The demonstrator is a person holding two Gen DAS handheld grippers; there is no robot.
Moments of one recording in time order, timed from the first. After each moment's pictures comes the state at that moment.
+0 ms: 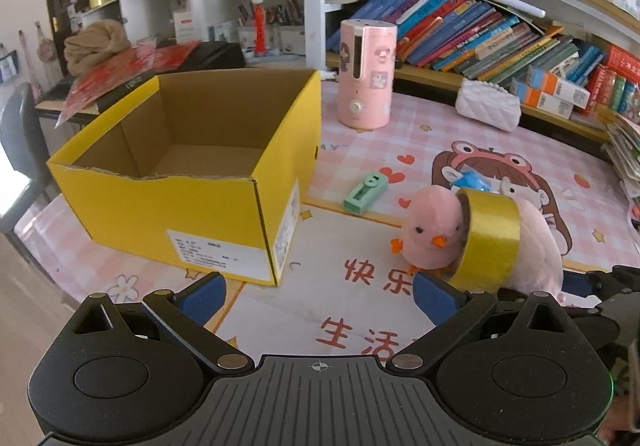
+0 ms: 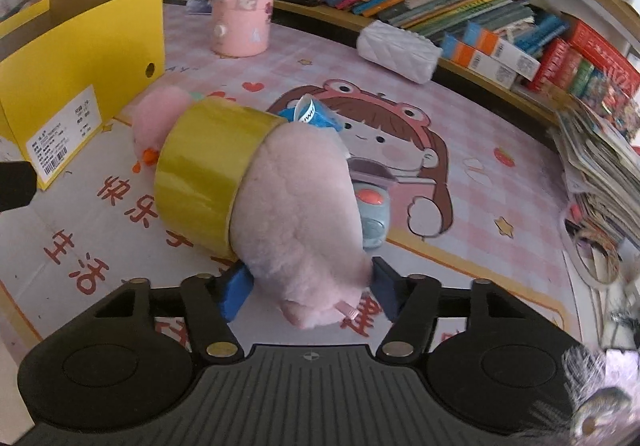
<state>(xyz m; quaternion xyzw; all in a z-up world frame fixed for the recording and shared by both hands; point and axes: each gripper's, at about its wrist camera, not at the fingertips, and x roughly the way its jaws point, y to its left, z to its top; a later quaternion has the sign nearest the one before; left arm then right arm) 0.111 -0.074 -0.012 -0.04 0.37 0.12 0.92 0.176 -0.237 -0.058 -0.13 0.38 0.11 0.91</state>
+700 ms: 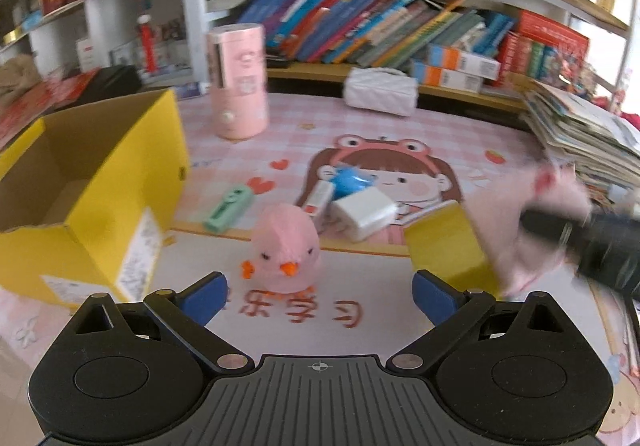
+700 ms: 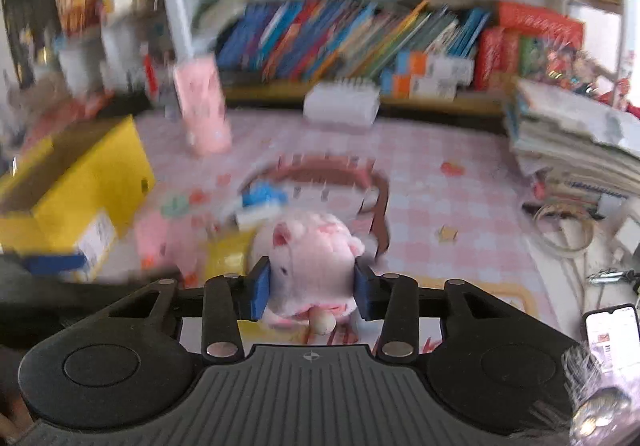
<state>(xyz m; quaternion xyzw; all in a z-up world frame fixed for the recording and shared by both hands) 0.145 -0.157 -0.018 -0.01 0.37 0.00 0.93 0.134 -0.335 0.015 0.04 0.29 0.10 0.95</state>
